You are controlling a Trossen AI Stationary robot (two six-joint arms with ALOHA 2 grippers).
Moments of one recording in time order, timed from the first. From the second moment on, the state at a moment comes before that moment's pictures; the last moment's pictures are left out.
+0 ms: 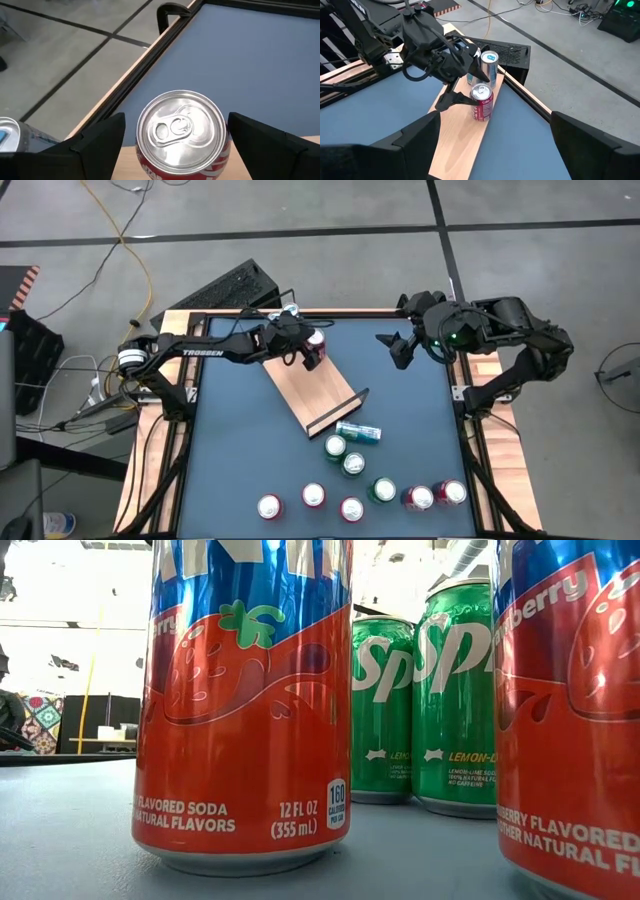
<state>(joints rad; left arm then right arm) 0.33 1.61 1.06 0.08 -0.31 0.00 0.09 1.41 2.02 -1.30 0.60 0.49</state>
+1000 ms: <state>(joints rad) 0.33 1.63 1.06 -0.11 -0.27 -0.07 0.10 1.41 2.02 -1.30 0.60 0.49</state>
